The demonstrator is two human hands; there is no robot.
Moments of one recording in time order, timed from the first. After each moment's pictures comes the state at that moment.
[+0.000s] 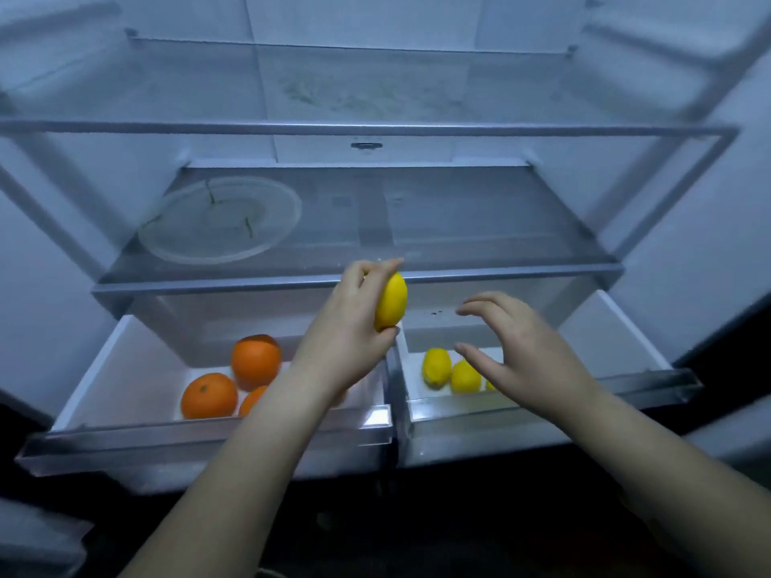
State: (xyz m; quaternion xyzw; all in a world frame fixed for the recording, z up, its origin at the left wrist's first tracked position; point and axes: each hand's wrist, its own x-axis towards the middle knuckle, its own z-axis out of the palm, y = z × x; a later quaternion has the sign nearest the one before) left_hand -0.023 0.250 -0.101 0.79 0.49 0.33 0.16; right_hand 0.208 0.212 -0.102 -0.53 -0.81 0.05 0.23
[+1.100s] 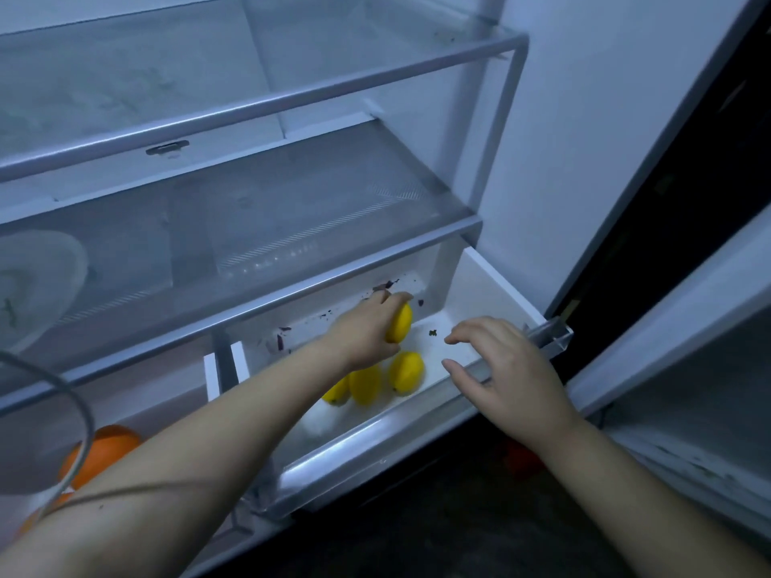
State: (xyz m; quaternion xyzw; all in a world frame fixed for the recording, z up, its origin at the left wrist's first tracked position) left_hand 0.172 0.365 -0.196 0.92 0.37 -0.01 0.16; right_hand 0.326 0.192 -0.157 -0.66 -0.68 0.05 0.32
